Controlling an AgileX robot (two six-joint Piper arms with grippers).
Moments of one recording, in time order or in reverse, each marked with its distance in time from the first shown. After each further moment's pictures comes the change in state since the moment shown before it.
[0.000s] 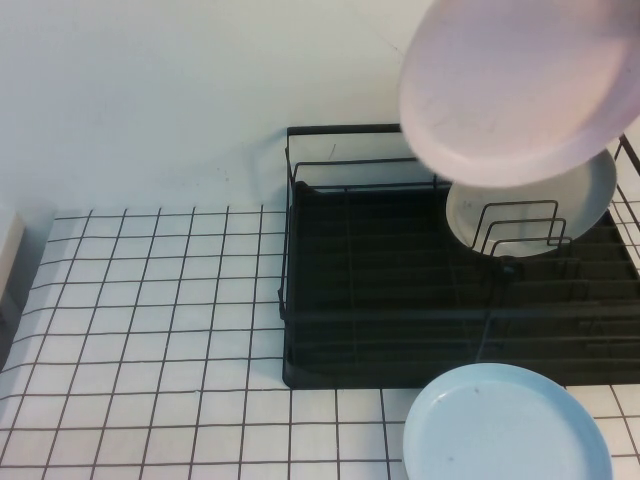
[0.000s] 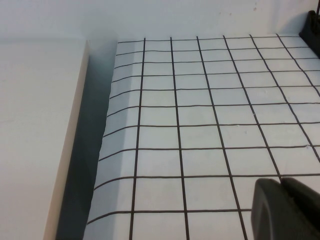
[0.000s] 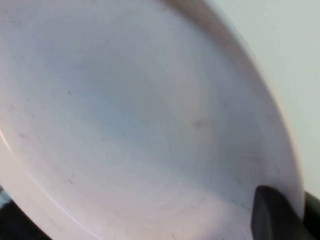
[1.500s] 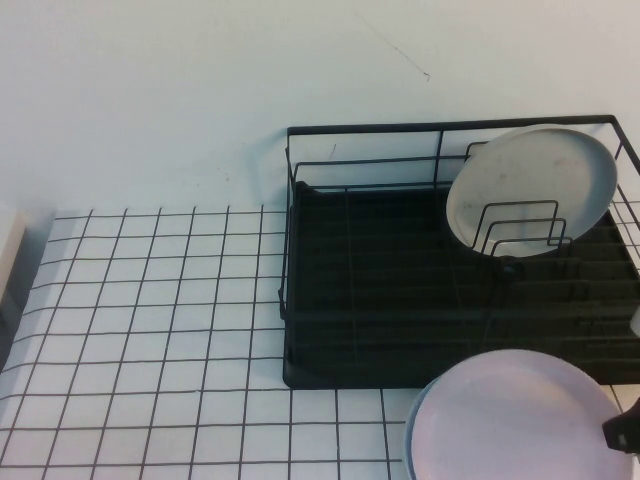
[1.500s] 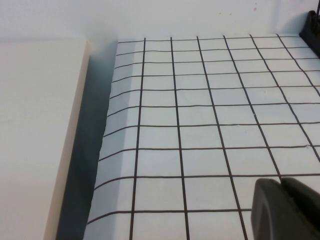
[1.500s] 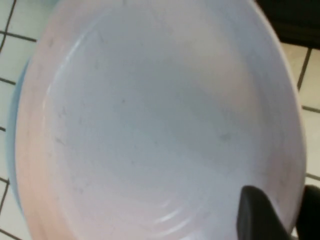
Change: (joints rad) right arm 0.000 0.028 0.743 -0.066 -0.028 0.422; left arm 0.000 0.000 0.000 0.000 0.000 0.000
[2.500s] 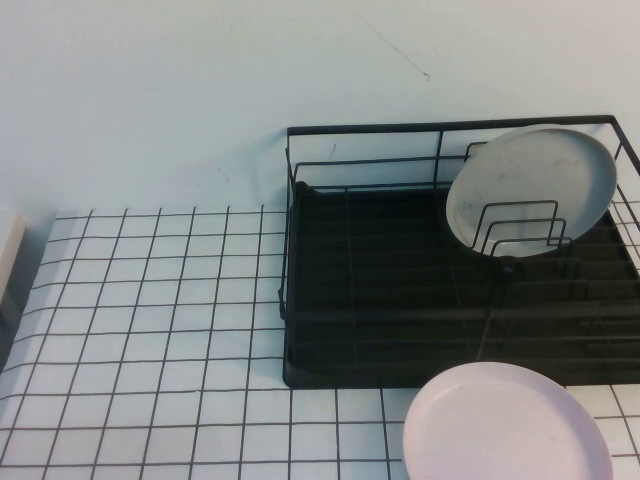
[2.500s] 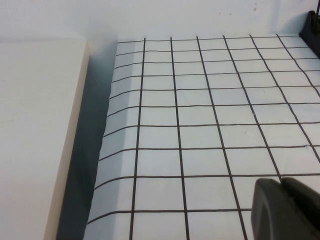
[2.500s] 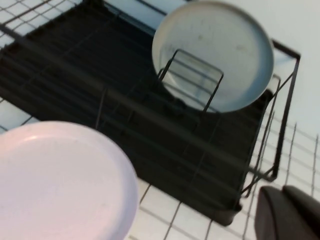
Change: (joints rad) right arm 0.000 -0.813 -0.086 -0.421 0.151 0.057; left arm 0.000 0.000 0.000 0.000 0.000 0.000
